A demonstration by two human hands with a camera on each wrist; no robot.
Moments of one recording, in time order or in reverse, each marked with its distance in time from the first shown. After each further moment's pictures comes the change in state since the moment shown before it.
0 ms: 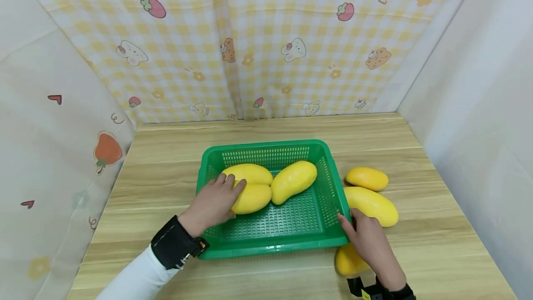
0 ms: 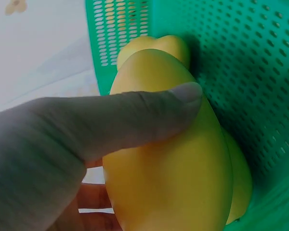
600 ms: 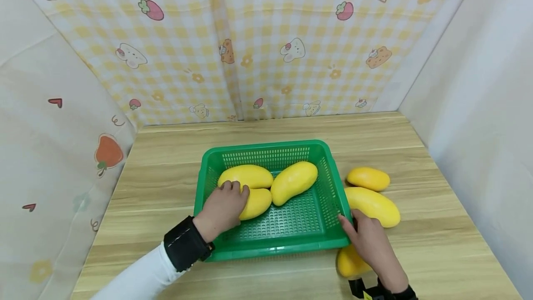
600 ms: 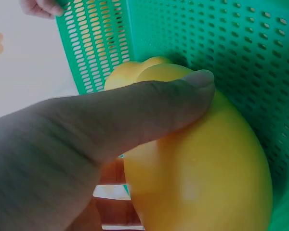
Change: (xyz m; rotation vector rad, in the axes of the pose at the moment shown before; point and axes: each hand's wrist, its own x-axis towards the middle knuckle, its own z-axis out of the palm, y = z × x) left_hand 0.007 0.020 0.001 0.165 0.001 0.004; right_hand 0.000 0.001 0.001 0.025 0.010 -0.015
